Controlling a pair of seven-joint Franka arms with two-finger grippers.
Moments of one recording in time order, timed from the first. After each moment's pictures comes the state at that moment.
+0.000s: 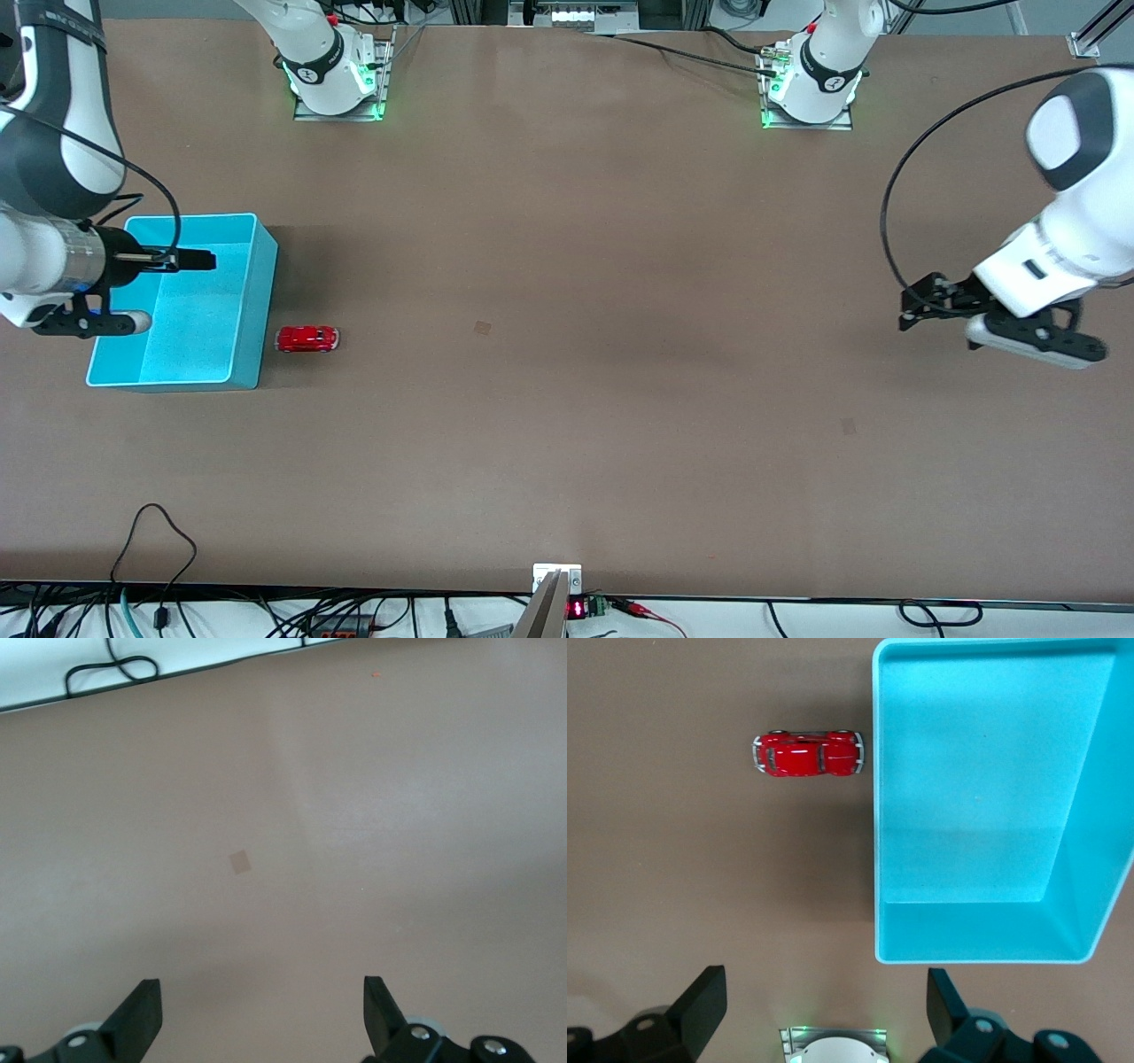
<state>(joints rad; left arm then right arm) 0.17 0.17 -0.19 -1.67 -0.06 1.96 0.21 -0.01 0.29 -0.04 -1.62 0.01 1.55 -0.06</state>
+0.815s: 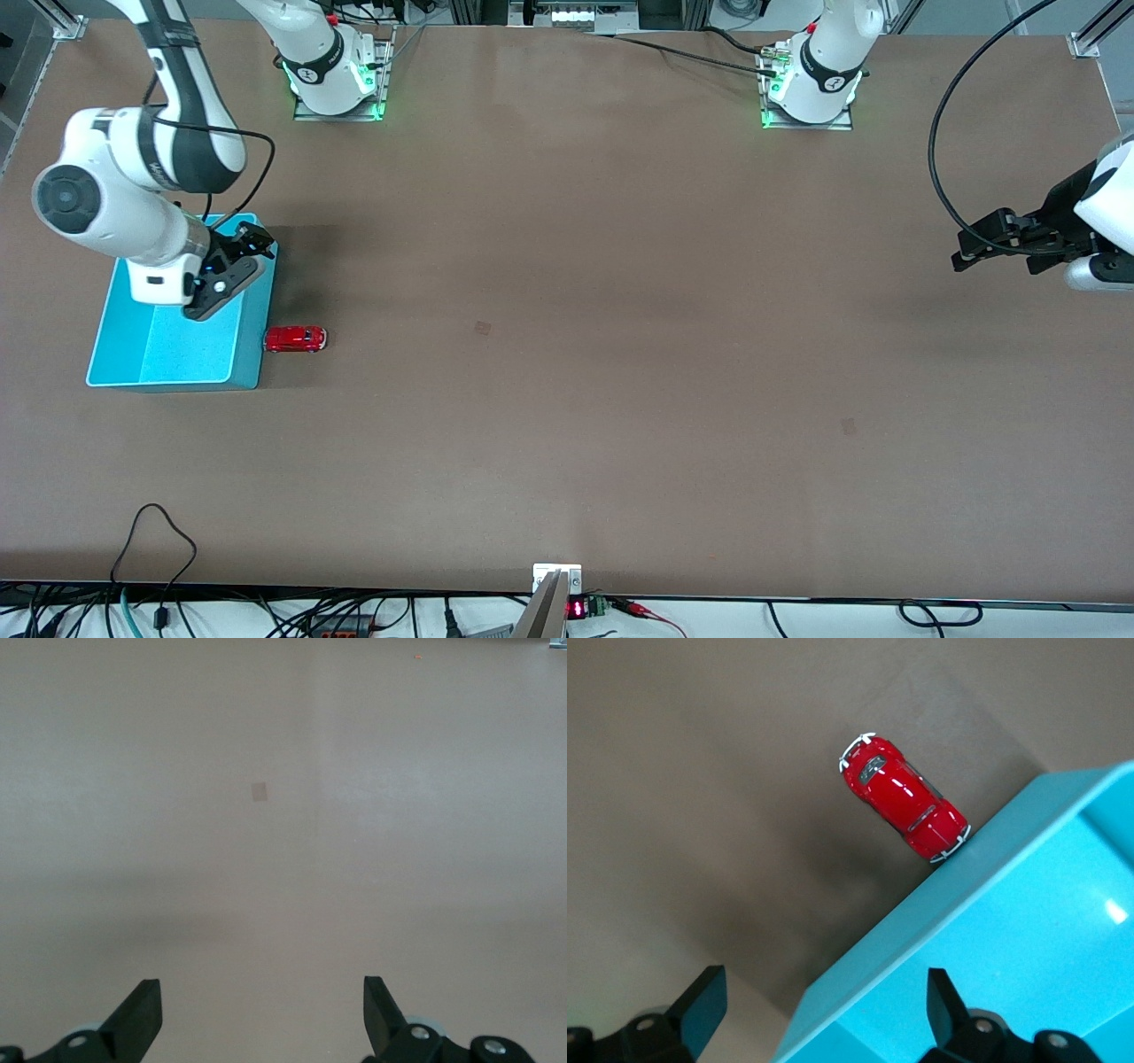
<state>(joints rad) 0.05 0.09 -0.05 -1.54 -0.07 1.65 -0.01 -0.12 0.14 0.13 -2.17 -0.11 2.16 -0.77</state>
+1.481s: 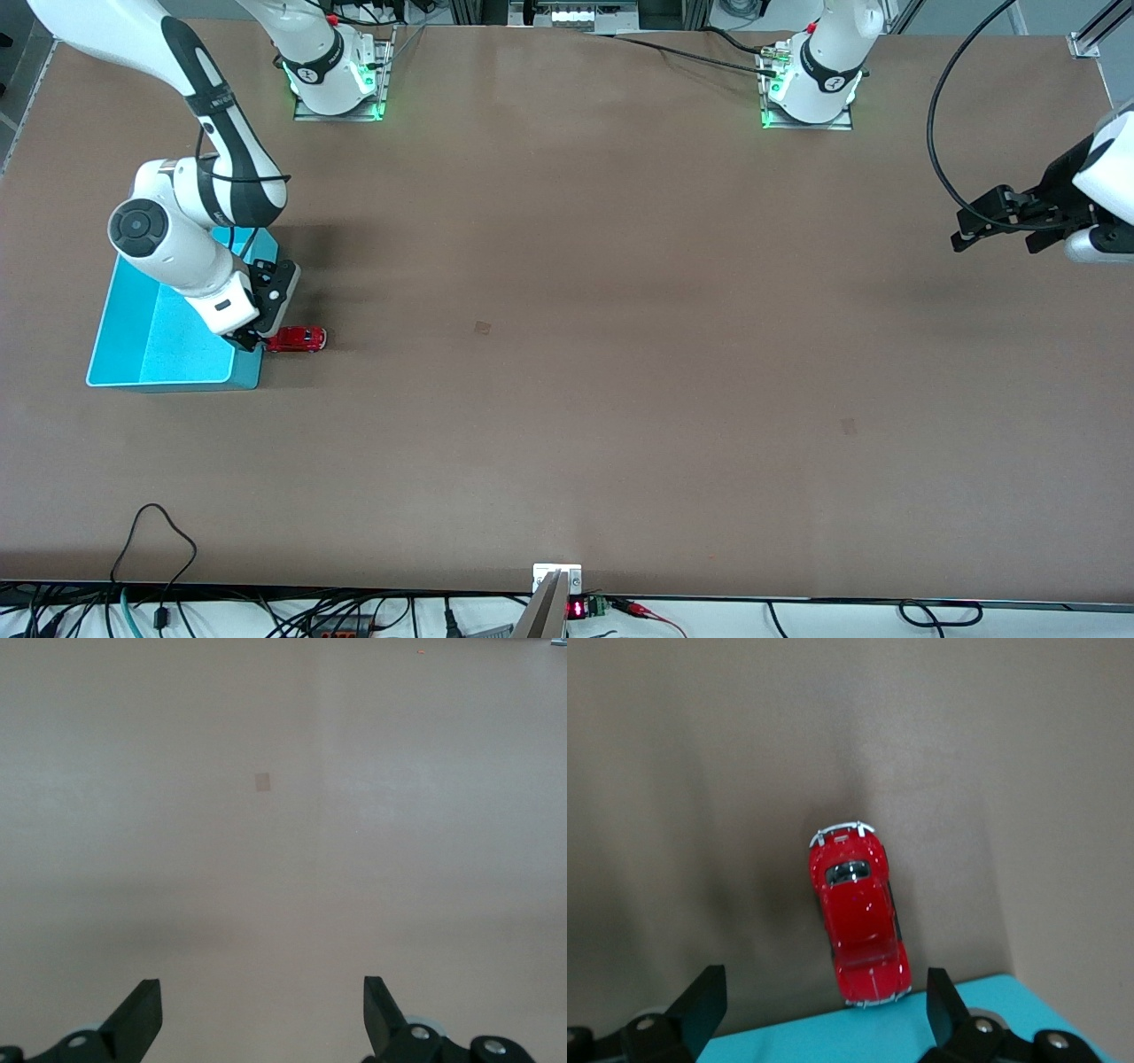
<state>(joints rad) 0.05 -0.01 -0.05 -1.67 -0.07 1.69 -0.02 -0.12 0.33 0.14 -2.18 -0.15 2.53 -1.25</state>
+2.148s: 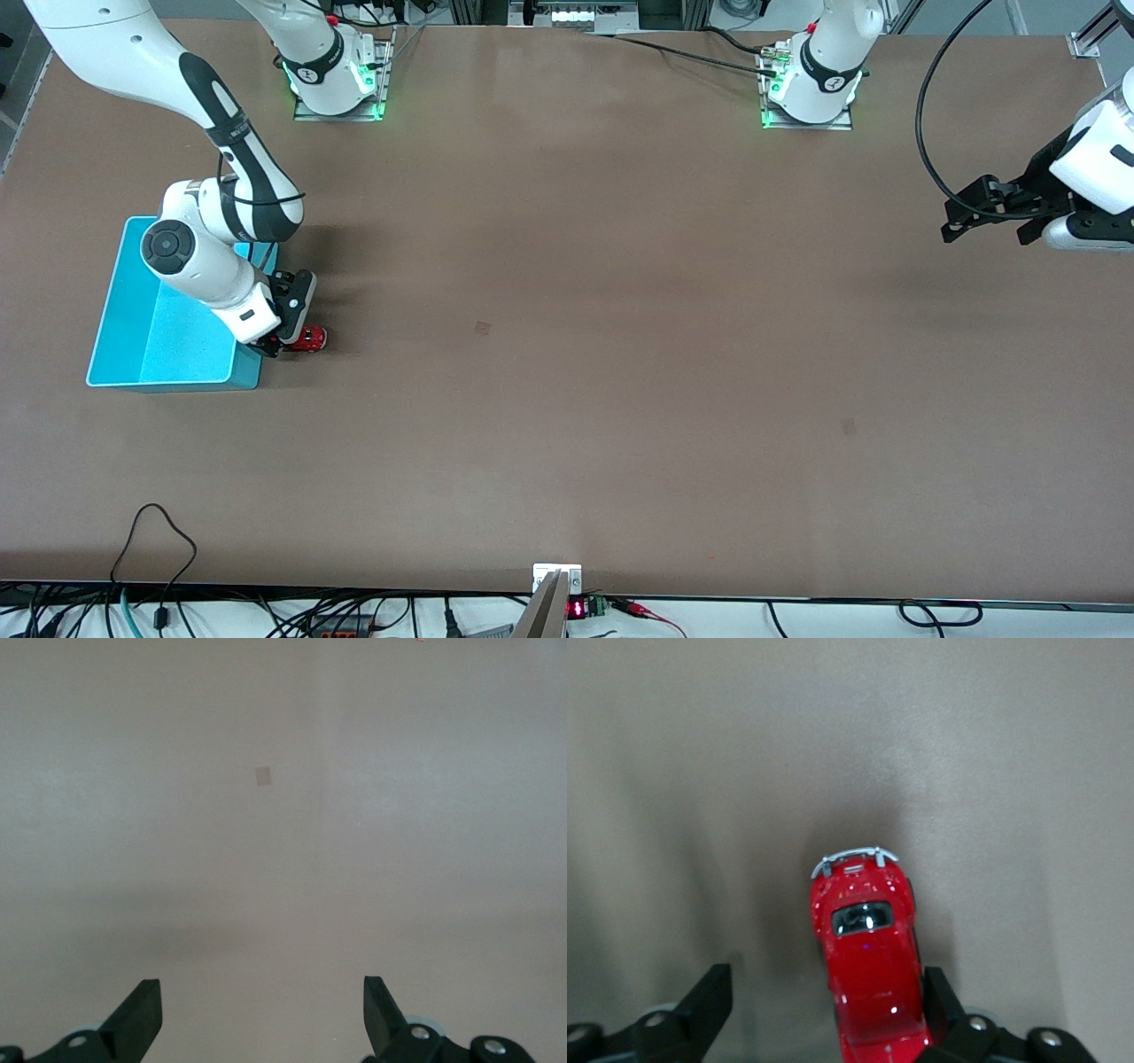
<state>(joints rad) 0.05 -0.04 -0.07 -1.70 -0.04 1.70 -0.02 -0.12 0.43 0.14 -2.18 -0.15 2.62 -1.27</state>
